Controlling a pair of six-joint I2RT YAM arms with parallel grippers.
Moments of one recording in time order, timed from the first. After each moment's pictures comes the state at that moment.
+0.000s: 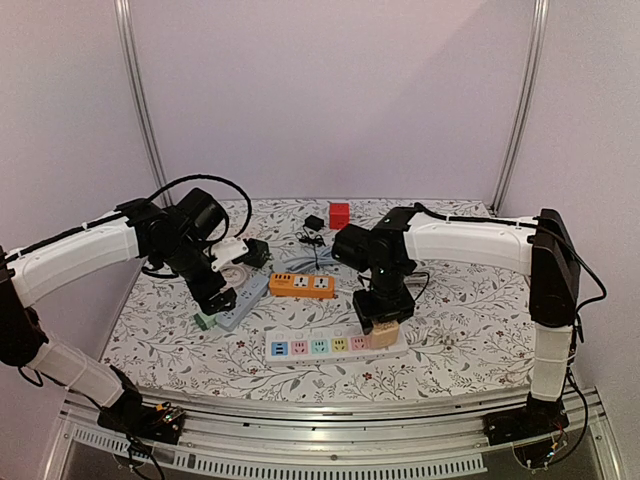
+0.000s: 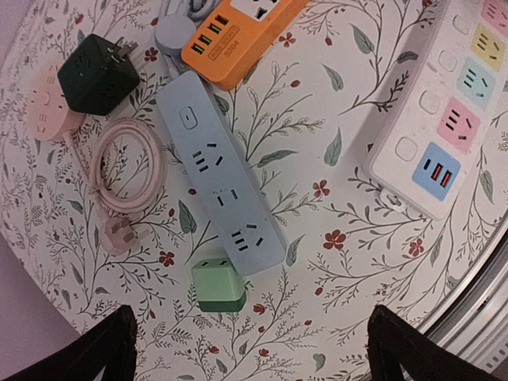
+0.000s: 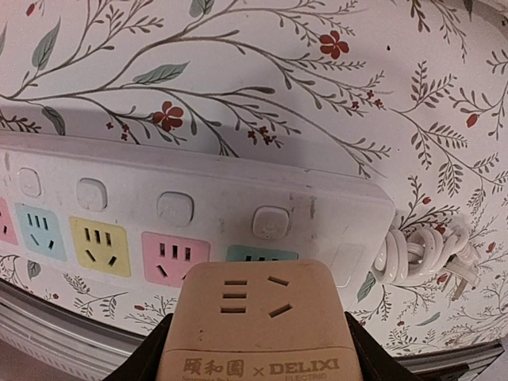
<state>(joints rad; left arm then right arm) -0.64 1.38 1.15 -0.96 -0.09 0.35 0.96 2.00 1.65 -1.21 0.02 0.70</state>
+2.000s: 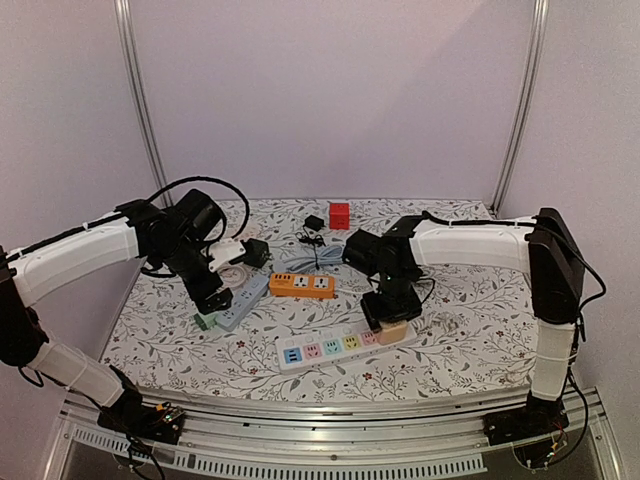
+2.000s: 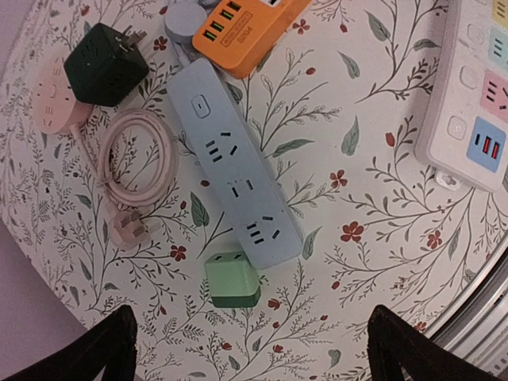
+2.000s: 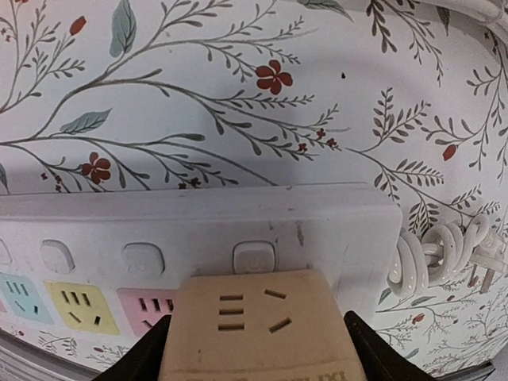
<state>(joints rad) -0.62 1.38 1.13 -0.95 -0.12 0.39 0.90 1.99 1.51 -1.11 0.10 0.65</state>
